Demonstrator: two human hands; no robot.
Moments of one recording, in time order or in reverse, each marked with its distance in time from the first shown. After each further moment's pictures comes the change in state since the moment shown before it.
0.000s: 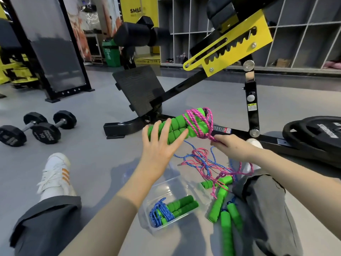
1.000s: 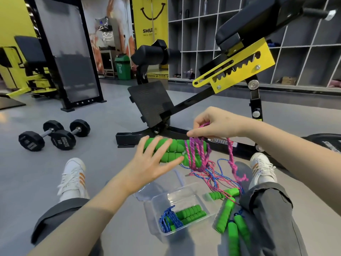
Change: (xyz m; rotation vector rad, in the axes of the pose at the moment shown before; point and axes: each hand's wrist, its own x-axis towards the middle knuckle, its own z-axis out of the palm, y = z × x) left_hand -0.016 -0.069 -0.064 0.018 -0.052 0.412; right_hand -0.011 -0.147 -0.096 0.240 -0.097 -0.275
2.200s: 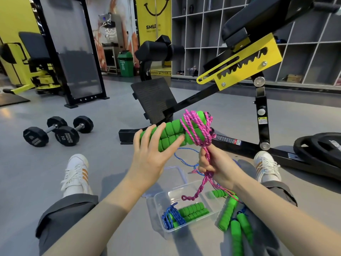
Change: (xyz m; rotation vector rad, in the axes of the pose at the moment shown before) left_hand 0.015 0.011 -0.011 -0.105 0.076 -0.433; right_hand -0.018 0.046 0.113 1.312 0.257 0.214
